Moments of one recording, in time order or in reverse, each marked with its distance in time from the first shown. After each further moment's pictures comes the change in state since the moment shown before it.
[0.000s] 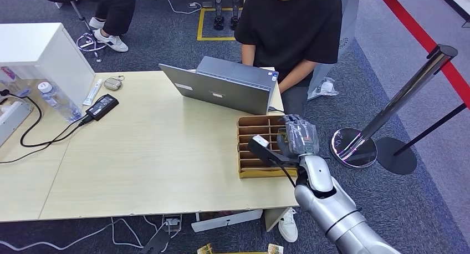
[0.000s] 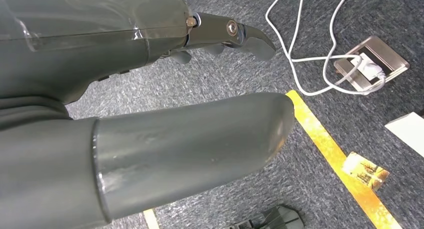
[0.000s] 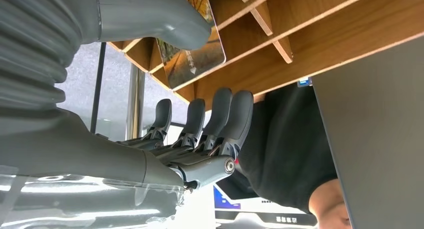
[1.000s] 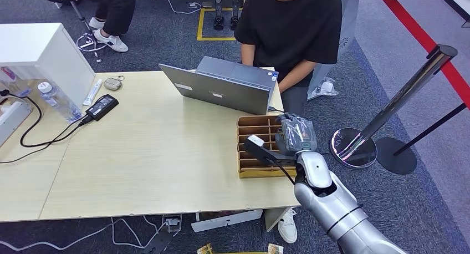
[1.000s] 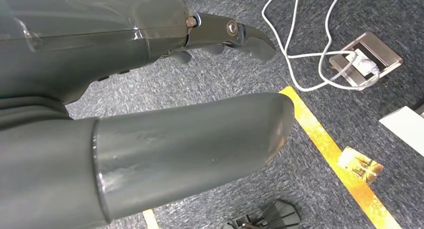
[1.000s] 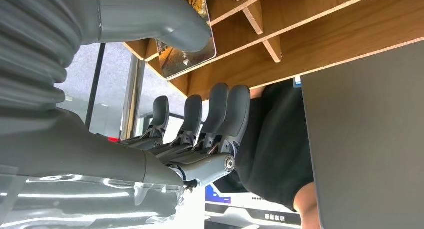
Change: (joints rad) left arm 0.000 -0.012 0.000 0.000 0.001 0.000 -0.004; right arm -0.016 -0.021 0.034 -0.072 0.038 0.121 0.050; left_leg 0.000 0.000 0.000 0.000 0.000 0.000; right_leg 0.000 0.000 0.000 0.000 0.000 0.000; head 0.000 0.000
